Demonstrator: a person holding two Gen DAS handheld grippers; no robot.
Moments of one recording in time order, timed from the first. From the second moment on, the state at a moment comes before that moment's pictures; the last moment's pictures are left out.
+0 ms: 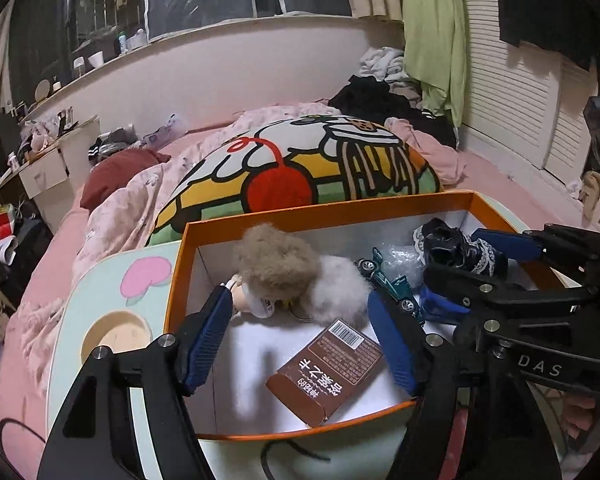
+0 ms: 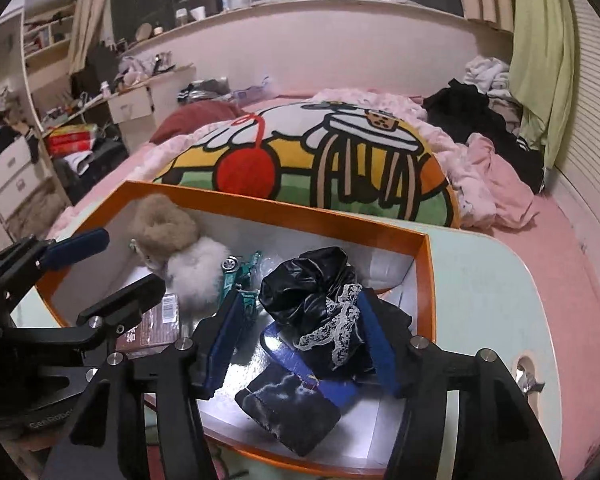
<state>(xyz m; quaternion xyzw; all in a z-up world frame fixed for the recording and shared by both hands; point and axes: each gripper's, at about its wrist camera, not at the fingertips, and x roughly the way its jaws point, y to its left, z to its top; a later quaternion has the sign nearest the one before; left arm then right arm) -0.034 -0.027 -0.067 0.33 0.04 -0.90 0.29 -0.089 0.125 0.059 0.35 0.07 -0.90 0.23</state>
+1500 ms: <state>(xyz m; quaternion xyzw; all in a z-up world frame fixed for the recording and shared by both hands) 0.035 0.049 -0.103 0.41 0.08 -0.86 0.29 0.061 0.168 0.048 0.34 0.09 -0.91 0.22</state>
